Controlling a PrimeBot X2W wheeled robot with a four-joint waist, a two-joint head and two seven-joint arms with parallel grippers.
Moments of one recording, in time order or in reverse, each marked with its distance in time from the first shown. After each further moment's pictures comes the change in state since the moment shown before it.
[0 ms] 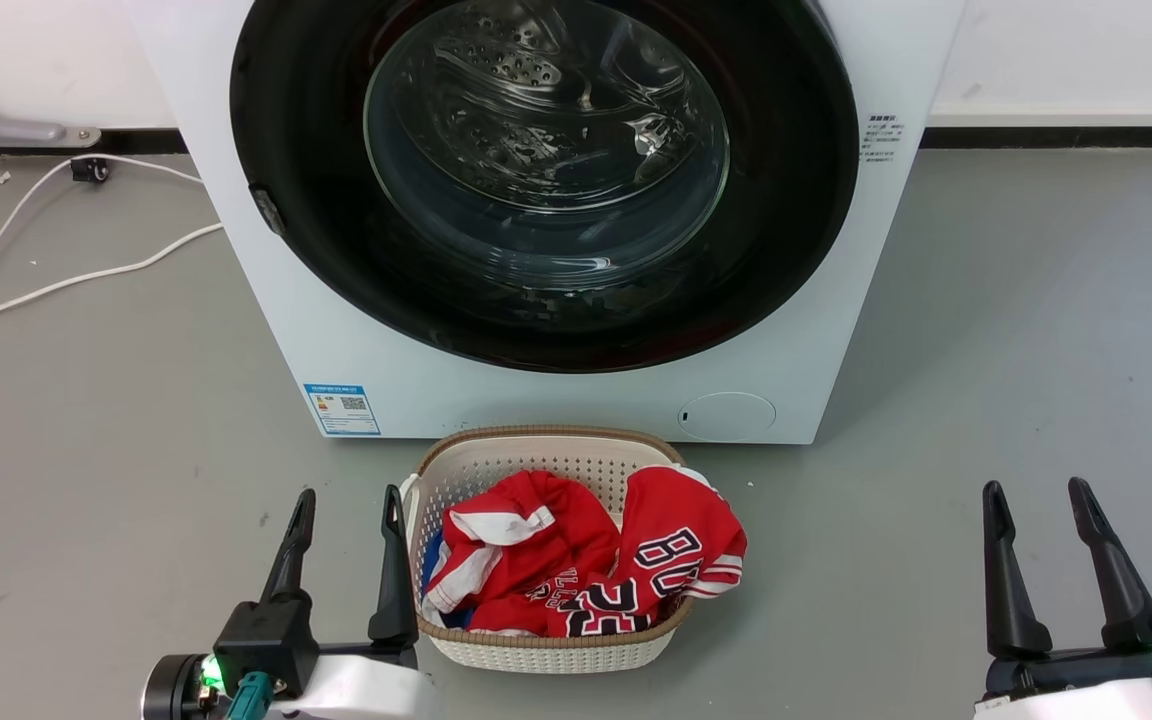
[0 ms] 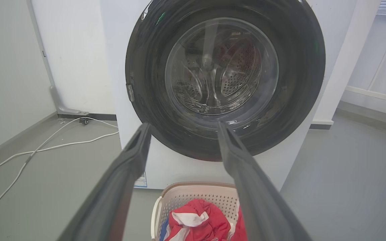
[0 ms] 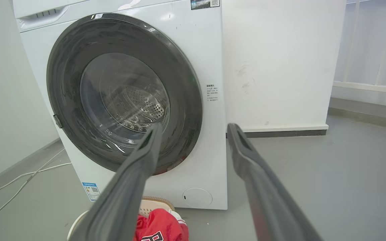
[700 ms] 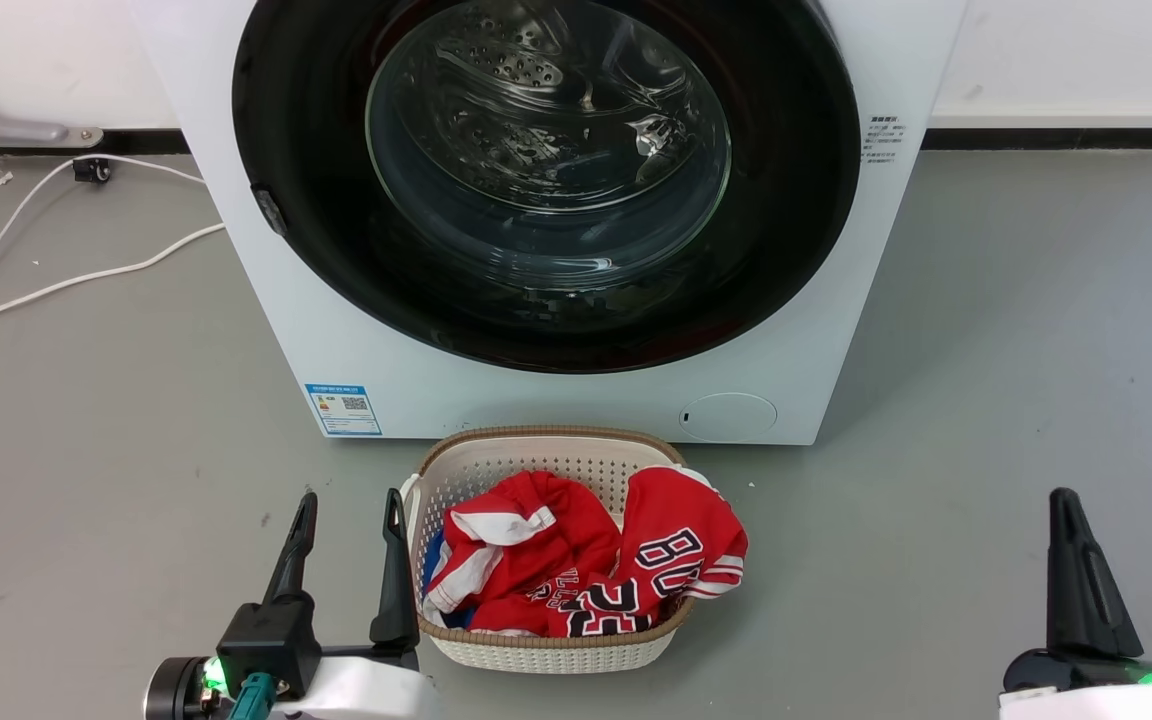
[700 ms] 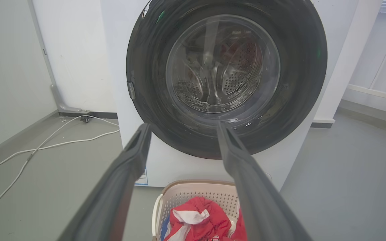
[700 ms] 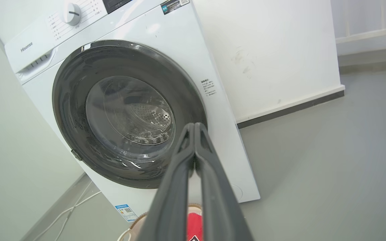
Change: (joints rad) left arm 0.001 0.000 -0.002 0.009 0.000 0.008 0.000; right arm -0.001 0.000 -0.003 0.033 0.221 0.000 0.000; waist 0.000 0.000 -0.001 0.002
